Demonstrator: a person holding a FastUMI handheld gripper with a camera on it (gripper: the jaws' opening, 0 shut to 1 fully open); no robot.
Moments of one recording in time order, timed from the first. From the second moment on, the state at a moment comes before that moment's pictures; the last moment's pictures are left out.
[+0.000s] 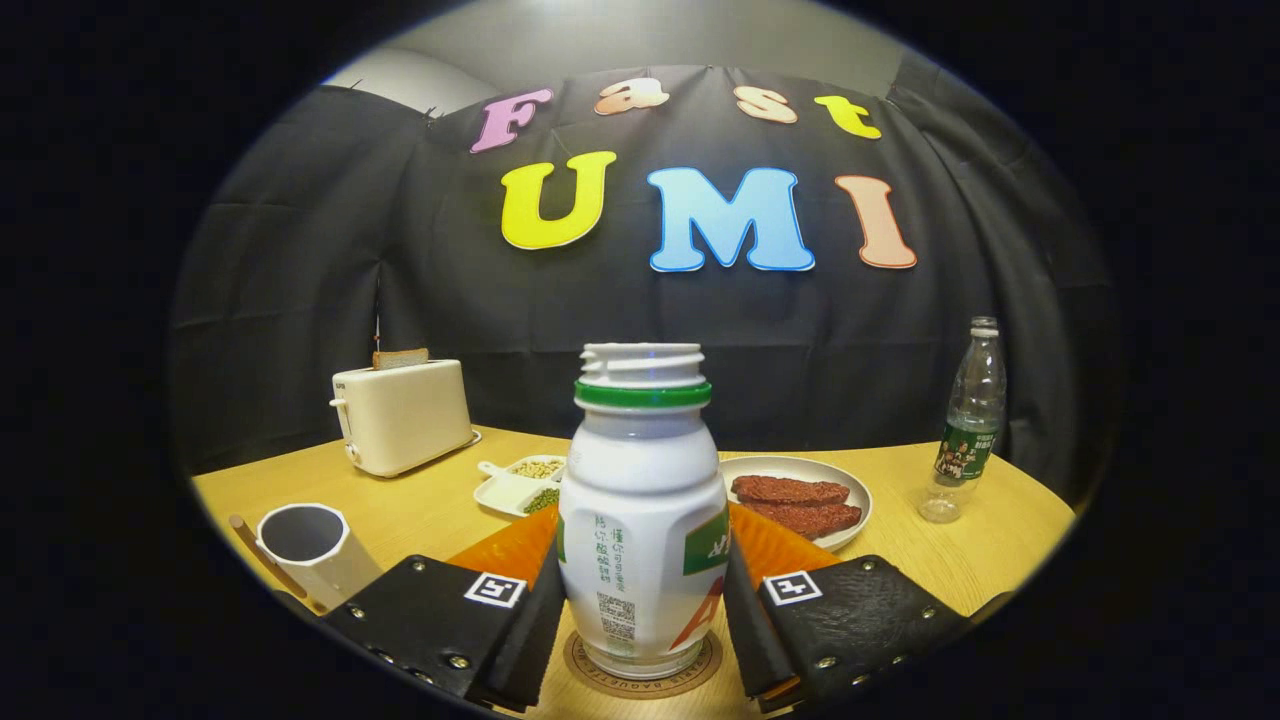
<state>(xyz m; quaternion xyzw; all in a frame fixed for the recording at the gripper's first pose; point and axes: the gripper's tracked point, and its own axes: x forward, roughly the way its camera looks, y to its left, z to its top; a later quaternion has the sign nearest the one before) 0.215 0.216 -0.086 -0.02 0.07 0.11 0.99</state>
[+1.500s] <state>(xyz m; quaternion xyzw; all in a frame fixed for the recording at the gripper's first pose) 0.147 0.201 0.084 -0.04 -0.01 0.07 1.00</state>
